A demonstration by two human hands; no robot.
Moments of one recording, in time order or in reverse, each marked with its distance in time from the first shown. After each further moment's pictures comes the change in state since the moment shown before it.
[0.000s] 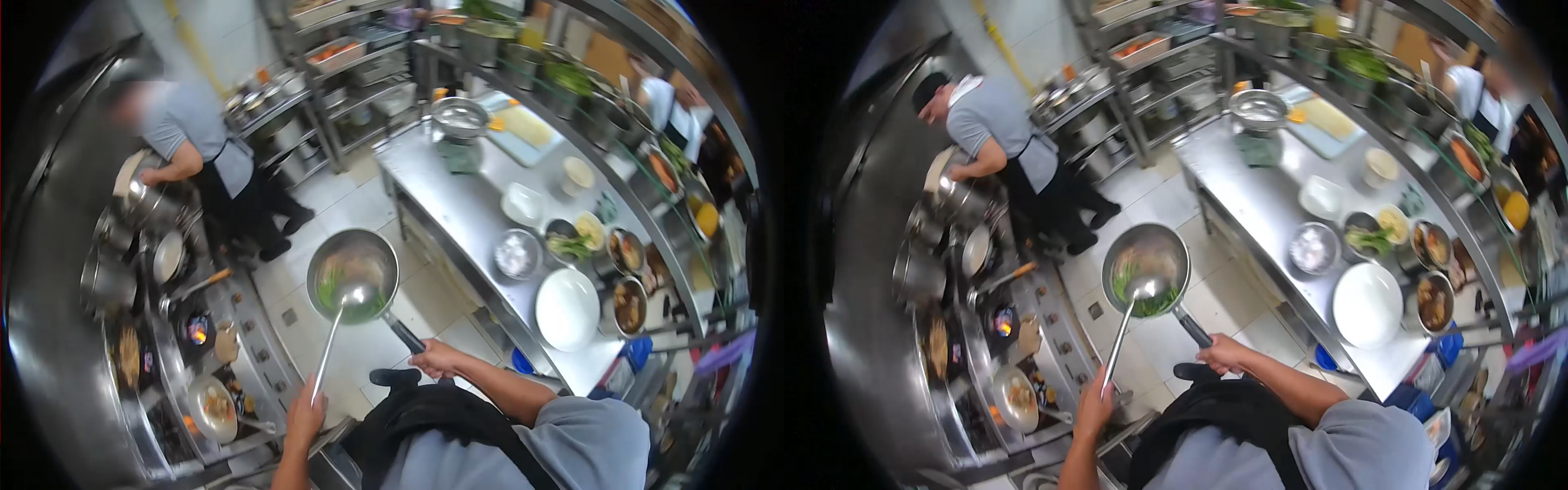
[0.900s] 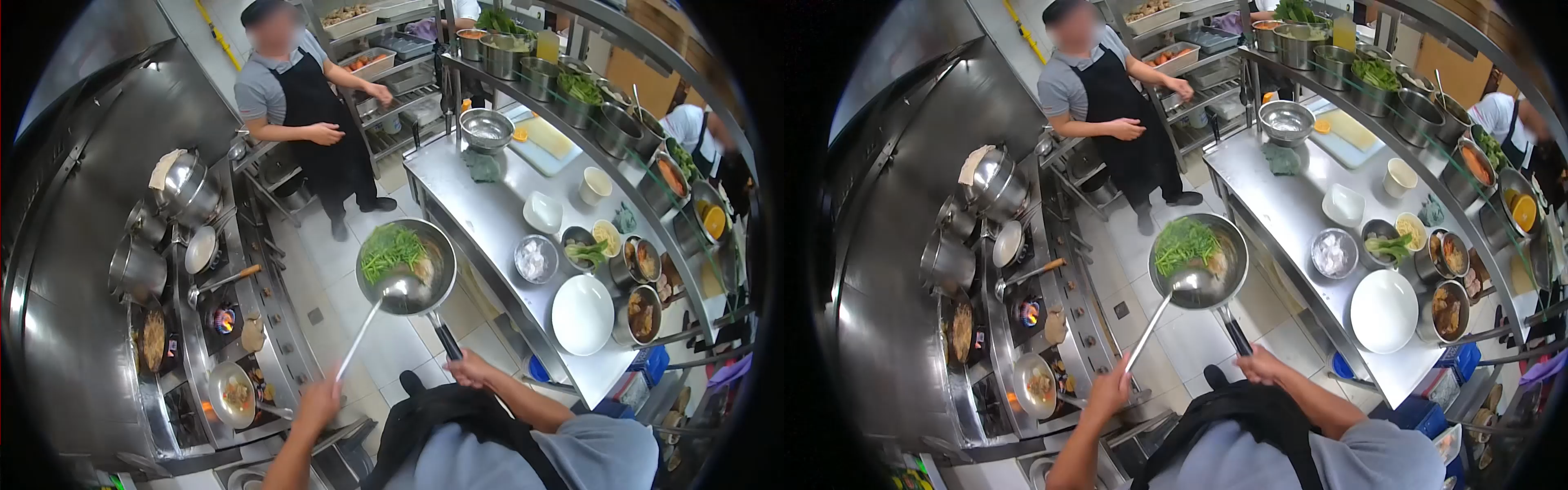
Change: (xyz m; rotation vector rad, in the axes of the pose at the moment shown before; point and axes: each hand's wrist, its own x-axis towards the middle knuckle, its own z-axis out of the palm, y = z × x) left_hand -0.008 0.015 -0.022 0.203 -0.092 0.122; right_hand -0.006 0.062 -0.026 0.167 -0.014 -0.162
